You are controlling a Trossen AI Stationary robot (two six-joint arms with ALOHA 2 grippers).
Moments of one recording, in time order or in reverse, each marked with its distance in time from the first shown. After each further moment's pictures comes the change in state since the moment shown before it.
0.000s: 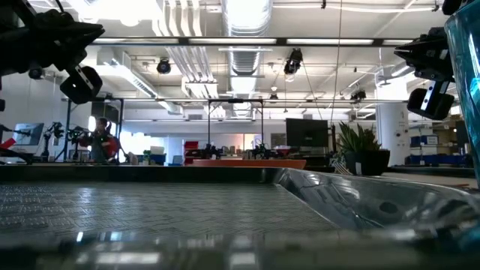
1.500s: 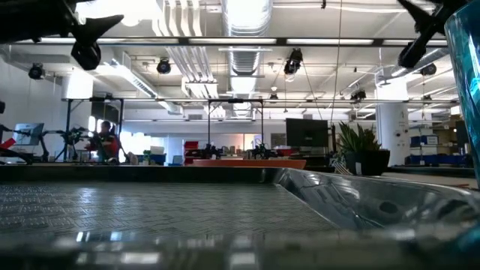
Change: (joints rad) left arm 0.000 0.151 0.189 0.087 -0.323 0.232; right arm 0.000 0.035 0.001 0.600 0.314 -0.353
